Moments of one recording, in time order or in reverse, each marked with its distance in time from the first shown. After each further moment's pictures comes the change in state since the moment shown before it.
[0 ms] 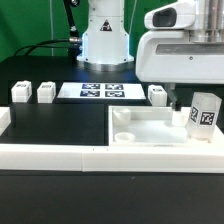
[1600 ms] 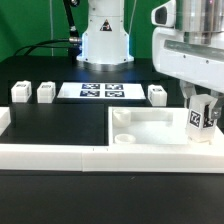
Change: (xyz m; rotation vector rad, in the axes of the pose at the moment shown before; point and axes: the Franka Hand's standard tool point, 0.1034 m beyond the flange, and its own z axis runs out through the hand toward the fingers) arm 0.004 -0.003 0.002 0.031 -0.086 1.275
